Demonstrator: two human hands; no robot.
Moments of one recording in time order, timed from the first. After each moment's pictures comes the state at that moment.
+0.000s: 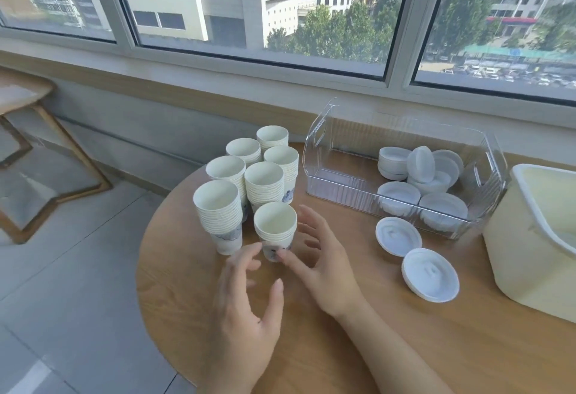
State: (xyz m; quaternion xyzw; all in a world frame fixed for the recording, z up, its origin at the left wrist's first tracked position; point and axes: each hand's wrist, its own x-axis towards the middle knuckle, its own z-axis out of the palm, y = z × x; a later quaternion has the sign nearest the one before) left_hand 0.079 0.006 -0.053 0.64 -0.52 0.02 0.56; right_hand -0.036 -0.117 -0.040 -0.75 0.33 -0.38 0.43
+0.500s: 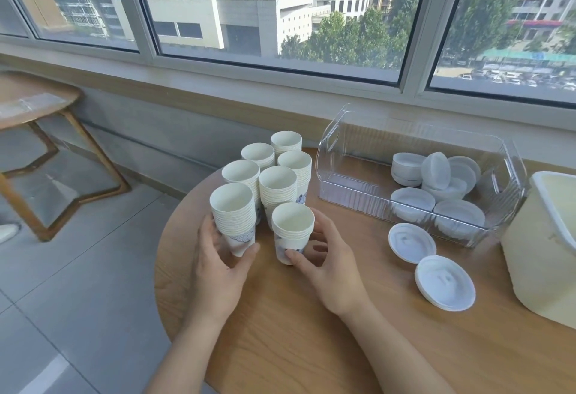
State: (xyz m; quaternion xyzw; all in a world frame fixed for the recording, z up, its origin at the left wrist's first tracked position) left_hand 0.151 -0.019 -0.042 0.71 -0.38 -0.11 0.58; right_hand -0.025 -0.118 -0.038 -0.74 0.31 -0.40 0.45
